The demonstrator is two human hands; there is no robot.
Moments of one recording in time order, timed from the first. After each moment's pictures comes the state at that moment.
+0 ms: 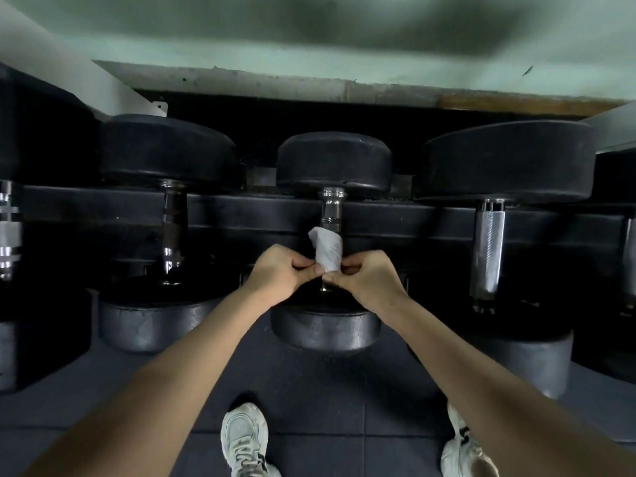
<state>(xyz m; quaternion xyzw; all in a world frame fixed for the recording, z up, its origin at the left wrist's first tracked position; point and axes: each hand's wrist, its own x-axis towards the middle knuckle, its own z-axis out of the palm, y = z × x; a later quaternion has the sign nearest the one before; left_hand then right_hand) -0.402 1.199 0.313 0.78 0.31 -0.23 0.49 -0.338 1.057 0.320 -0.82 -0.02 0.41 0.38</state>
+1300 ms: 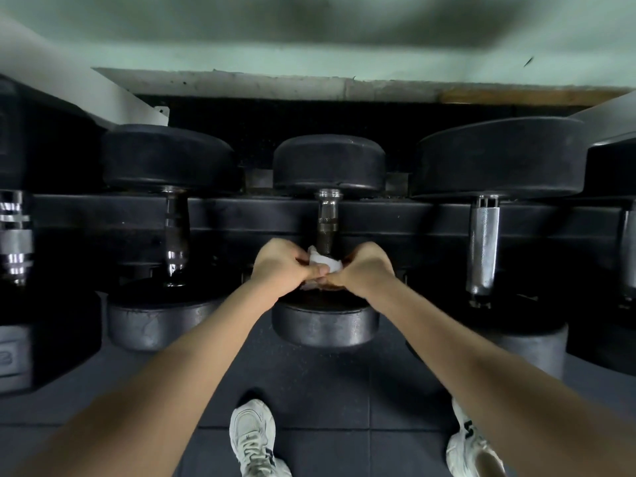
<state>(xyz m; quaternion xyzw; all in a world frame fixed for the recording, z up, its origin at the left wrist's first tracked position) -0.390 1.192 0.318 0.79 0.36 -0.22 0.45 -0.328 1.071 0.329 -0.85 -0.01 0.45 0.27</state>
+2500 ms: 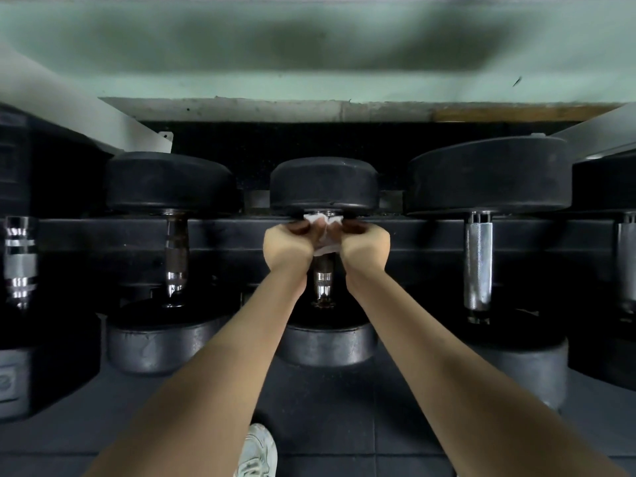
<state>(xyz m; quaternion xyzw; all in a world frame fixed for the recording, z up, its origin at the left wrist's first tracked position) -0.337 1.179 0.330 0.41 0.55 0.08 0.72 -0.302 1.105 0.333 -0.71 0.25 0.26 0.61</state>
